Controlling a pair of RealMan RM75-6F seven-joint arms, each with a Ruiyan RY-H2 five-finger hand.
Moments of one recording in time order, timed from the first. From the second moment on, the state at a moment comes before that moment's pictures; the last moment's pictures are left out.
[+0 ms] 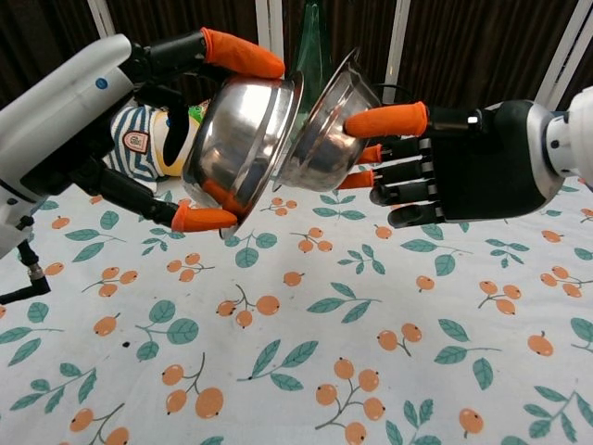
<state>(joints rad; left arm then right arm) -0.61 -1.73 -0.03 -1.26 1.89 1.59 -0.23 0.73 -1.11 0.42 -2.04 -0.46 0.43 0.79</state>
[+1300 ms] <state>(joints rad) -0.65 -1.77 -0.05 -1.22 1.86 1.57 -0.24 0.63 -1.10 0.45 -2.15 -0.61 0.35 0.77</state>
